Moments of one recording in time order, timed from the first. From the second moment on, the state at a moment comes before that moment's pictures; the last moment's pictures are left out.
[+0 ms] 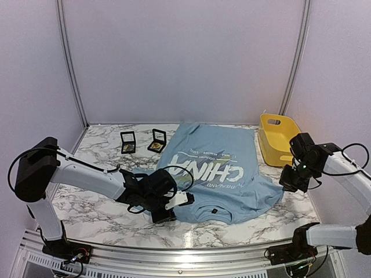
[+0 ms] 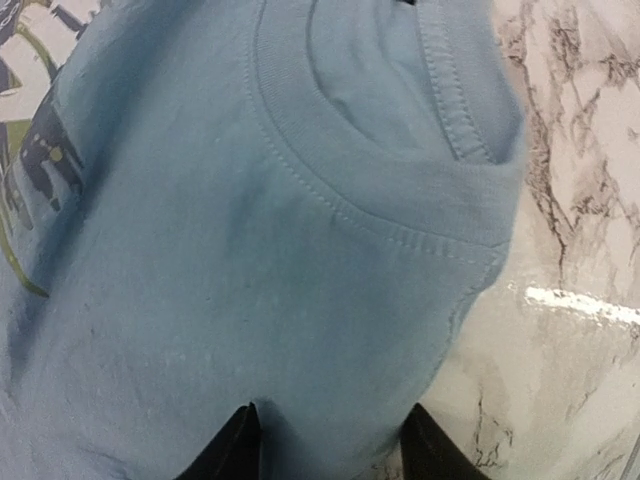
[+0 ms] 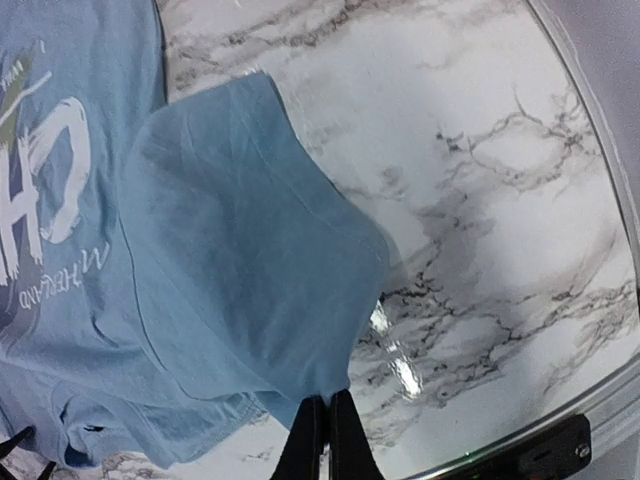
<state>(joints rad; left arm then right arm) -1.10 1.81 1.00 -0.27 0.01 0.26 0.17 1.04 0.85 -1.02 0.07 0.68</state>
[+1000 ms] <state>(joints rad) -1.10 1.68 0.94 -0.53 0.05 0.11 0.17 1.31 1.05 -1.23 0.20 0.51</state>
